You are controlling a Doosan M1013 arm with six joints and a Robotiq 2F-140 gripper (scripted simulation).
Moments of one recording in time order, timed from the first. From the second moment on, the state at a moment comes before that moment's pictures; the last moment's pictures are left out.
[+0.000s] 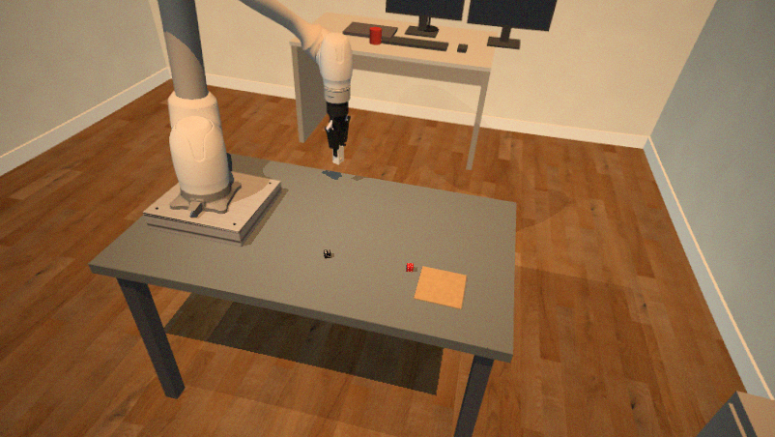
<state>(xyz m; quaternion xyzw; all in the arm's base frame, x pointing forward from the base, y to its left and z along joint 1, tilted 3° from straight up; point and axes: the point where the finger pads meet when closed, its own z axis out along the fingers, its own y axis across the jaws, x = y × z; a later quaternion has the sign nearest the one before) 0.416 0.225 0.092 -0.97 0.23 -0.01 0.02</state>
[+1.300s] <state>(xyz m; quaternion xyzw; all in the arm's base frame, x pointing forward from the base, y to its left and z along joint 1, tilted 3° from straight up) 0.752 -0.198 0.092 -0.98 0.18 -0.01 0.02</state>
